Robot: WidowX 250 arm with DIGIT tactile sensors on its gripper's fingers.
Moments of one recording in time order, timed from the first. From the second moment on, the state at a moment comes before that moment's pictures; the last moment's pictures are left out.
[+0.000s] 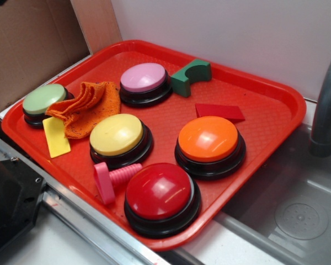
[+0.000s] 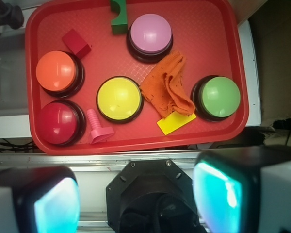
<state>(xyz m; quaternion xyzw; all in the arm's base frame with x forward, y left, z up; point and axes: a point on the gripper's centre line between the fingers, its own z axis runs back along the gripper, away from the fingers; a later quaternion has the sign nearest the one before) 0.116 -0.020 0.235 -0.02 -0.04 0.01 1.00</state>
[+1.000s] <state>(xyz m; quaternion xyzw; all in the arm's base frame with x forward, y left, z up) 0.169 0.023 0.136 0.01 -0.03 0.11 0.99</state>
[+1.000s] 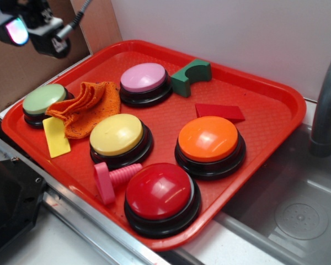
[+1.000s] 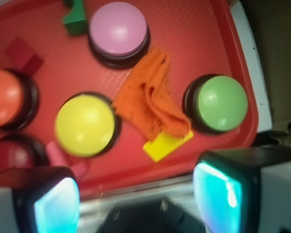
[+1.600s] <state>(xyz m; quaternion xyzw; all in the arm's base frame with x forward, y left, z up) 0.208 0.042 0.064 0.05 -0.01 0.16 0.99</state>
